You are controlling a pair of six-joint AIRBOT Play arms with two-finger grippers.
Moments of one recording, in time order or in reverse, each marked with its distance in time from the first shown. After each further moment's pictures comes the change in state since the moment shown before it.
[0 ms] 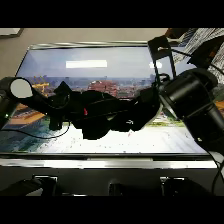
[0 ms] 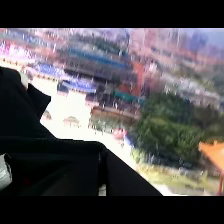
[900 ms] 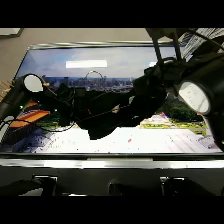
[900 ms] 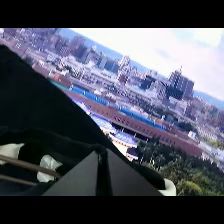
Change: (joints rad) left arm 0.025 -0.141 0.021 -0.142 0.014 0.045; right arm 0.001 0.011 0.164 0.220 -0.077 -0.198
